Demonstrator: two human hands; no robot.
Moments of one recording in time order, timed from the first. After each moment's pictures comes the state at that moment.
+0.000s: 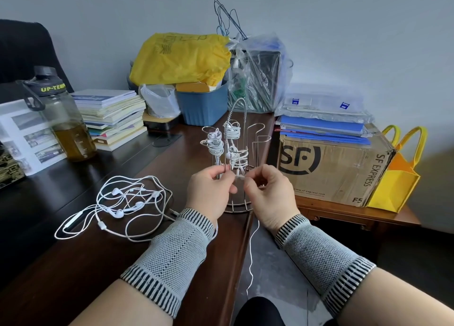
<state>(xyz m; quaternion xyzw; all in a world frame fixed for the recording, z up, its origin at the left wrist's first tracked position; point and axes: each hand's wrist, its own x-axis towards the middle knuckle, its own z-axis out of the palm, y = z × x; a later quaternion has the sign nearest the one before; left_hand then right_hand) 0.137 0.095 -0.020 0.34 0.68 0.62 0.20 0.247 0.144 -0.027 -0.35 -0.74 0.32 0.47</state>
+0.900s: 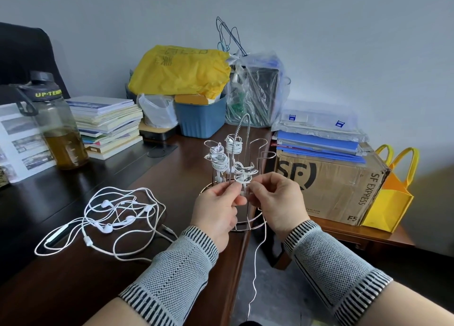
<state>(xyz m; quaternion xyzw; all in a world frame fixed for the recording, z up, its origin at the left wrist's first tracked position) 0.154 0.101 -0.014 0.22 0.53 0.70 0.43 0.253 0.159 -0.005 -0.36 -0.64 0.51 0.46</state>
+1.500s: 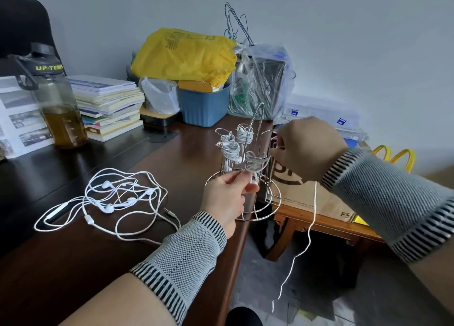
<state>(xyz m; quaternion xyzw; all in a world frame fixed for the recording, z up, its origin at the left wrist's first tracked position) 0.159 0.102 -0.017 0.23 0.52 0.70 0.45 0.270 0.171 0.095 -0.40 -0.90 -0.13 0.13</state>
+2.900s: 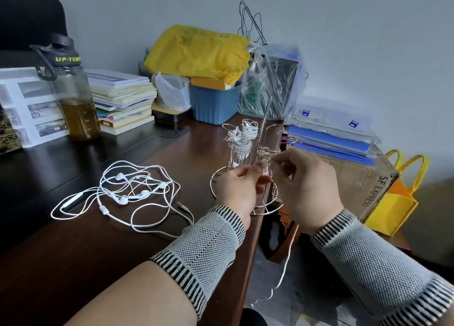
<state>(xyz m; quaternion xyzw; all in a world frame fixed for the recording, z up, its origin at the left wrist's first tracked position) 0.163 0.101 -0.008 0.21 0.52 0.73 0.38 0.260 0.144 0.013 -0.30 -0.83 0.02 0.47</state>
